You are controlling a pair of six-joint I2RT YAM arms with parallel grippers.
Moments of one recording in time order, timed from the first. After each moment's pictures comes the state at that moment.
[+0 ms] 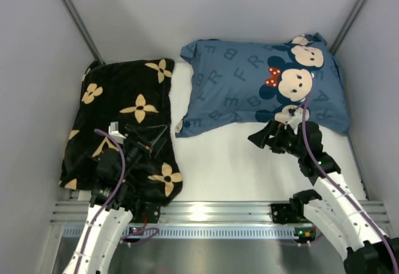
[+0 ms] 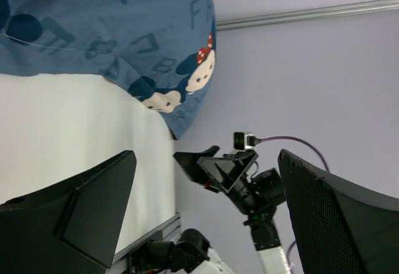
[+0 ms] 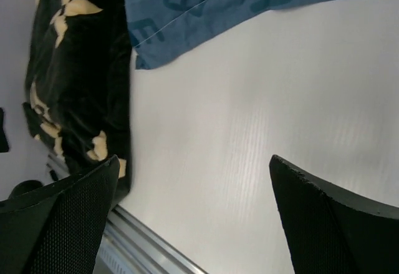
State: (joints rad) left arm -0.21 0.23 0.32 -0.09 0.32 -1.43; right arm 0.25 0.67 0.48 -0.25 -0.40 0.66
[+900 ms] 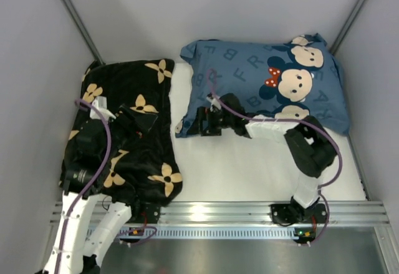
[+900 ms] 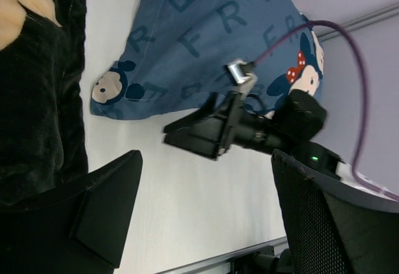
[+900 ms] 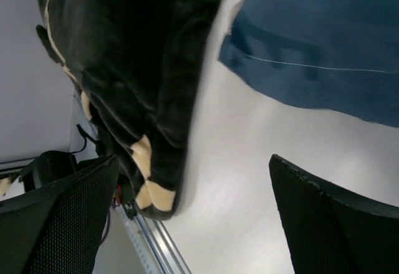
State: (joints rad) left arm -0.20 0.65 0.98 -0.65 0.12 -0.85; right arm 0.64 1.75 1.06 0.08 -0.51 0.68
